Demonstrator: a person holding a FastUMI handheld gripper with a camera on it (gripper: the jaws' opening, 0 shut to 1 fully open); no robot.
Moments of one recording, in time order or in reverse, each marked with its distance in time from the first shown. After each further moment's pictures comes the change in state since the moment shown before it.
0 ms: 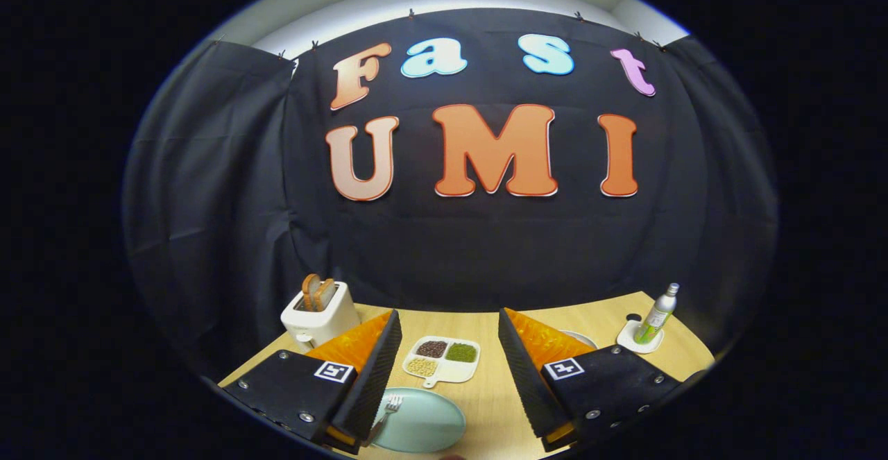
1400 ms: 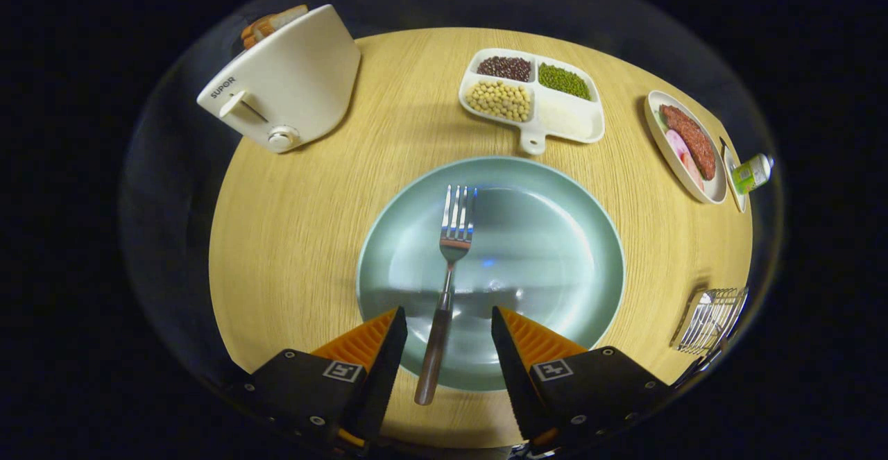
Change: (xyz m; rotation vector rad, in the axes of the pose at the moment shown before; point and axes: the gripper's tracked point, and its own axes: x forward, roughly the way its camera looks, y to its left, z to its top) arm 0.002 0.099 -0.310 0.036 1.210 0.014
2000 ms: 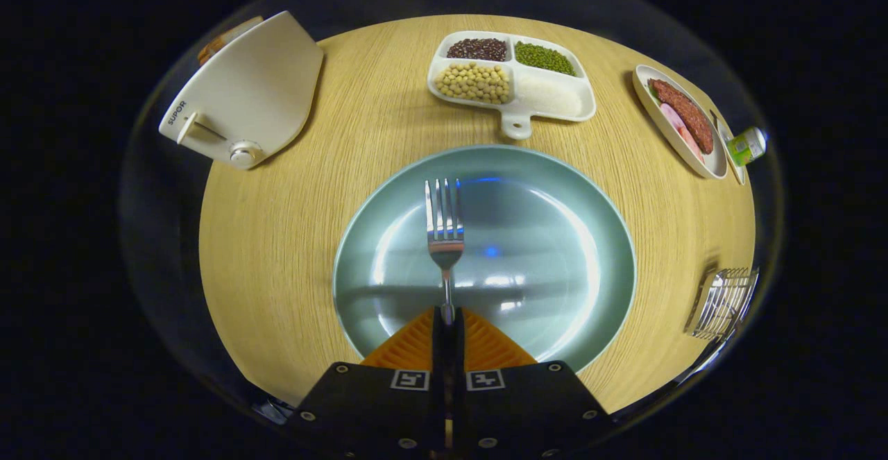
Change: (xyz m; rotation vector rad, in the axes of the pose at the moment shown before) arm 0.014 -0.006 0.007 0.102 -0.014 0.007
